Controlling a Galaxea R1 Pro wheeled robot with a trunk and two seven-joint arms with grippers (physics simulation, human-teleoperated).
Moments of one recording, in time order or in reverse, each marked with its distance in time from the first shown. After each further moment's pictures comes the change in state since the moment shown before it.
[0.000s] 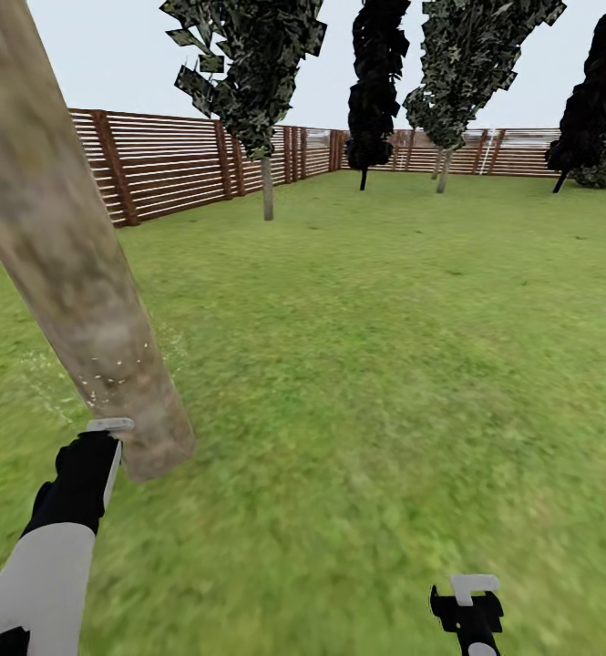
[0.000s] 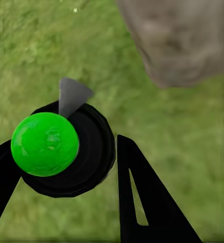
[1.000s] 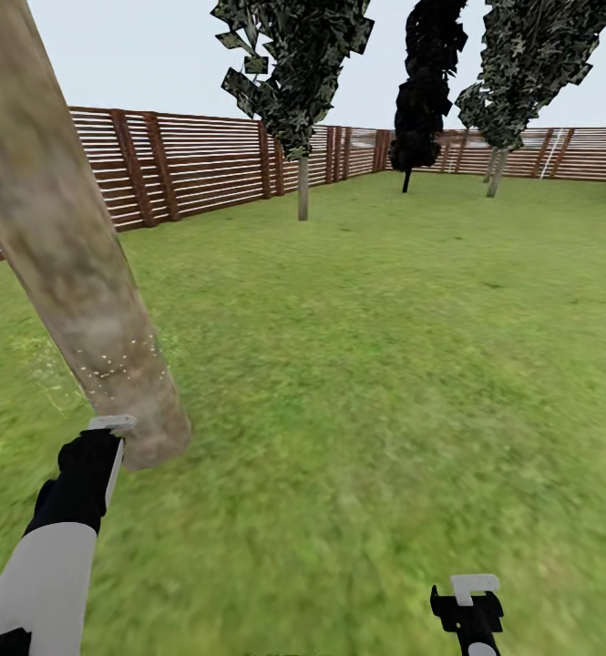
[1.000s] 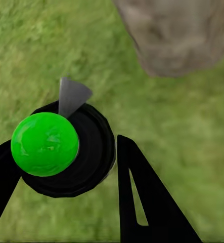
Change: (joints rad) left arm 0.000 -0.006 -0.012 -0.016 0.002 0.000 0.000; right arm 0.000 0.000 0.000 0.000 0.000 0.000 -0.002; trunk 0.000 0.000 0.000
